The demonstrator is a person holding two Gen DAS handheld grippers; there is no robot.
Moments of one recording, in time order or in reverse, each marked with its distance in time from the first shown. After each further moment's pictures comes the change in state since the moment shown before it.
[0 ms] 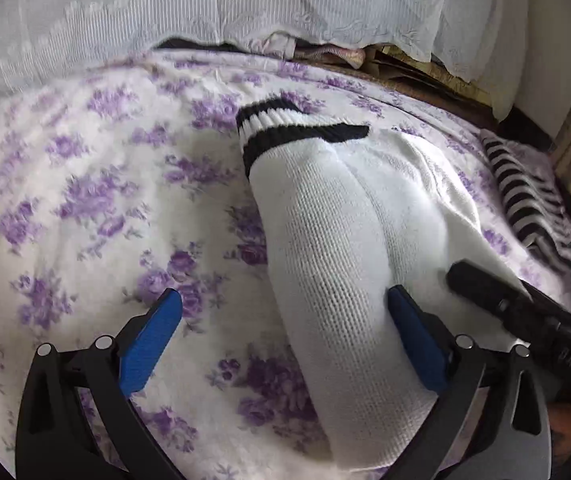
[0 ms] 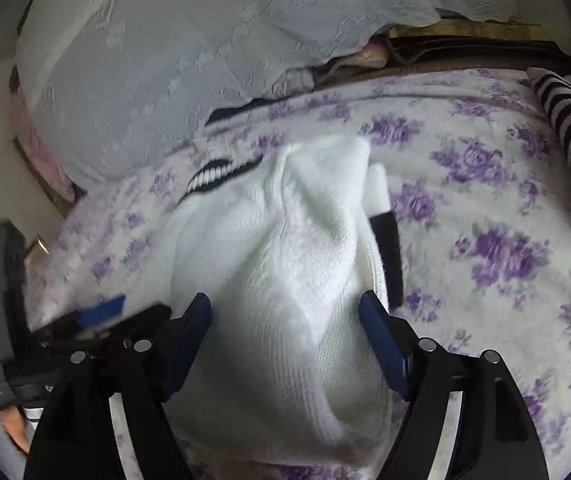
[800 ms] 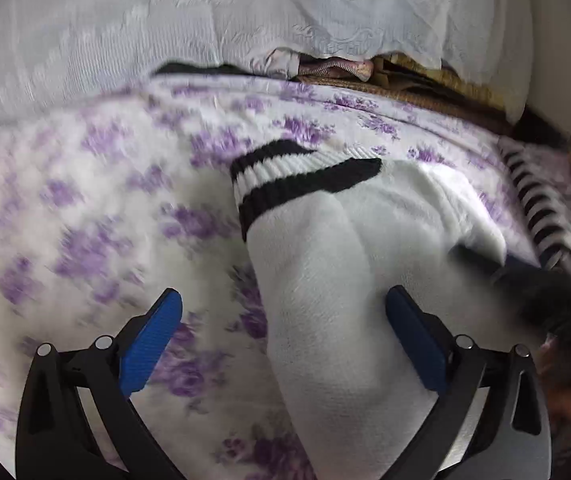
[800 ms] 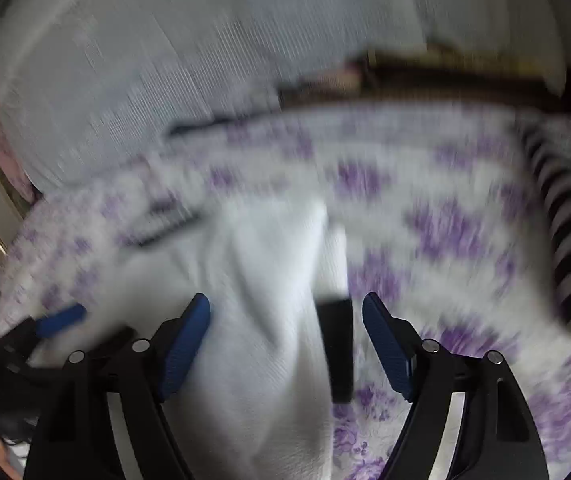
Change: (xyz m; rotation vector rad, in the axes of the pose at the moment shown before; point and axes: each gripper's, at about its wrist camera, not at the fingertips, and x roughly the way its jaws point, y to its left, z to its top) left arm 0.022 -0.005 0.029 0.029 -0.051 0.055; right arm 0.041 -0.031 0.037 0.079 0.024 -0.077
